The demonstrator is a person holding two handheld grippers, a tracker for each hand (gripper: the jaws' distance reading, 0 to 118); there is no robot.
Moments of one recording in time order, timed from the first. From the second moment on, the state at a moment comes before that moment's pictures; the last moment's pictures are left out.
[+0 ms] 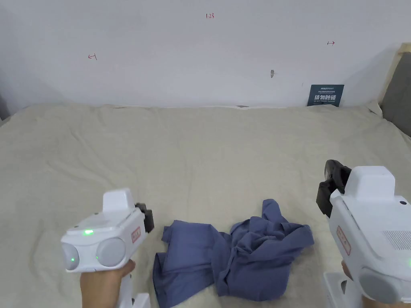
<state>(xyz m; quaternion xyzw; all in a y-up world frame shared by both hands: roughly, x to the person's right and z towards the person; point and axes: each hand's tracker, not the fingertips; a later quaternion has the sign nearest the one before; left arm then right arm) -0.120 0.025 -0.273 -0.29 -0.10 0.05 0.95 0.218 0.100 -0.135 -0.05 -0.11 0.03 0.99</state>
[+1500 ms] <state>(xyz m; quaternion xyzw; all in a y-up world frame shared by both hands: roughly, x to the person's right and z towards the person) -0.091 -0.053 -0.276 -0.39 -0.17 0.04 0.90 0.336 -0.060 -0.304 -0.41 -0.10 -0.12 0.90</state>
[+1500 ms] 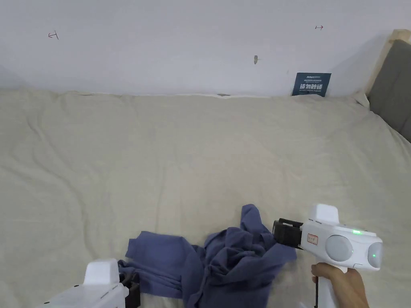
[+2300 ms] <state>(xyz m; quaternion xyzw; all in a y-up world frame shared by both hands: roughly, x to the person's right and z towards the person) -0.110 0.010 -0.312 -0.30 -0.17 0.03 0.94 0.328 0.059 -0.285 -0.30 -0.09 -0.05 0.95</state>
